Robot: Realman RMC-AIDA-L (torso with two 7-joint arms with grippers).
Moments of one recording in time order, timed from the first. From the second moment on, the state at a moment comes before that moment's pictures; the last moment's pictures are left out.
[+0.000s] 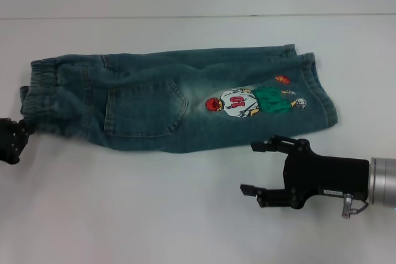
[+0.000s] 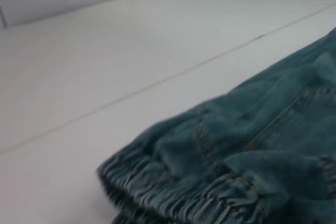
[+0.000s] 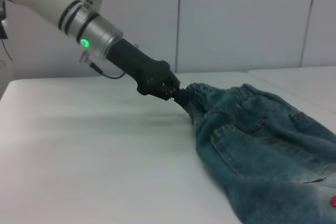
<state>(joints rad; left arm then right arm) -0.37 -2.11 0.39 0.74 2.16 1.22 -1.08 0.43 2.09 -0.98 -0.45 -1.76 -1.41 0.83</state>
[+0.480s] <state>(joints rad) -0.40 -2.15 0.39 1.02 2.13 1.43 -1.32 0.43 2.09 -0.84 -0.44 -1.75 -1.38 0.80</state>
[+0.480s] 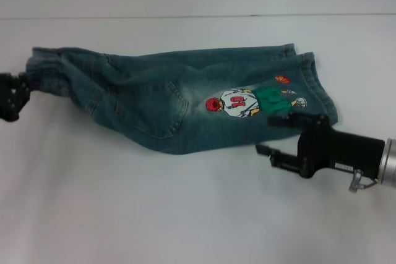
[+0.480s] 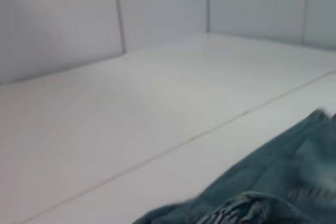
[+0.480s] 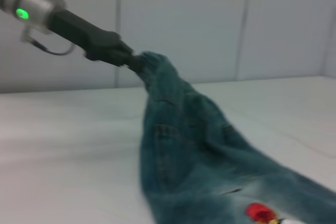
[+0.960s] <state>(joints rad) -0.49 -2.15 0.41 1.19 2.12 1.51 -1.59 0.50 2.10 -0.83 -0.33 -1.54 -1.20 0.74</state>
